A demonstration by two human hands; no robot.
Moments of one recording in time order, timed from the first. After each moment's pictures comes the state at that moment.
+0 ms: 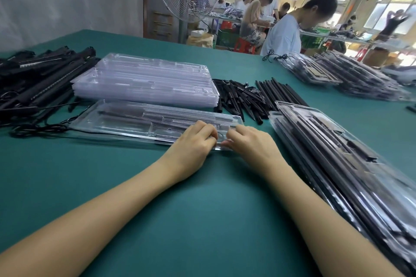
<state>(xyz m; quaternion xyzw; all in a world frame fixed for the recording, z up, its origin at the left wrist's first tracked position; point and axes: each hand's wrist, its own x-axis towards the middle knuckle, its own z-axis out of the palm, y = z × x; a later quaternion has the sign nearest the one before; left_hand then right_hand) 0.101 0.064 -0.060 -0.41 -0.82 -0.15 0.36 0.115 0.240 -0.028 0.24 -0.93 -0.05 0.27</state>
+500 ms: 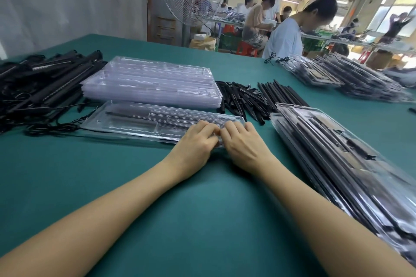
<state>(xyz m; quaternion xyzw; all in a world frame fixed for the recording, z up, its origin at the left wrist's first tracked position) 0.100 0.064 -0.063 -0.39 -0.82 -0.16 0.38 0.110 0.223 -0.036 0.30 -0.86 -0.21 0.35</state>
